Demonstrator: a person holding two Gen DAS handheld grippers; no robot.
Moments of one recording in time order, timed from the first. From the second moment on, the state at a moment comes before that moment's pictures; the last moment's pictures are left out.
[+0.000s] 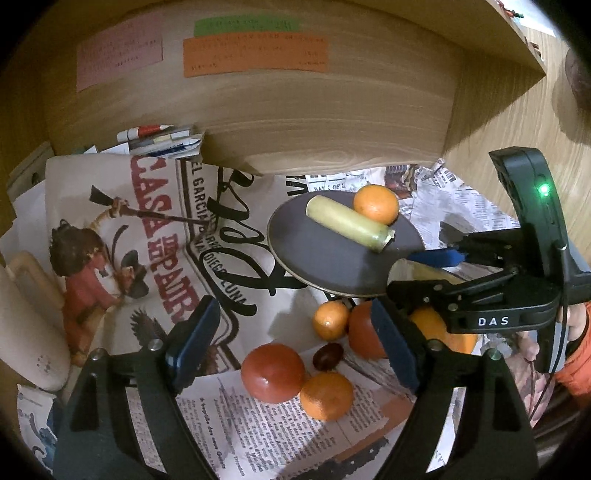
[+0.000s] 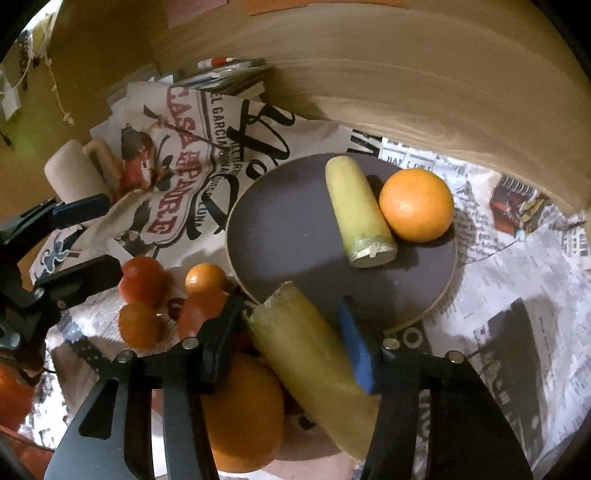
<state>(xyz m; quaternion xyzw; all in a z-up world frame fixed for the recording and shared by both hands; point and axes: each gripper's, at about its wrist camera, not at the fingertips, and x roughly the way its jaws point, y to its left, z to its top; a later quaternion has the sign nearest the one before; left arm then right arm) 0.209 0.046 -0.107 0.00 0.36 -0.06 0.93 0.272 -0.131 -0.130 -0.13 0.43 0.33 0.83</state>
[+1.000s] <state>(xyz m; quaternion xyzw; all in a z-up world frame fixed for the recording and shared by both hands) 0.207 -0.050 -0.138 0.01 0.40 -0.15 0.90 0.258 -0.227 -0.134 -0.11 0.44 0.24 0.86</state>
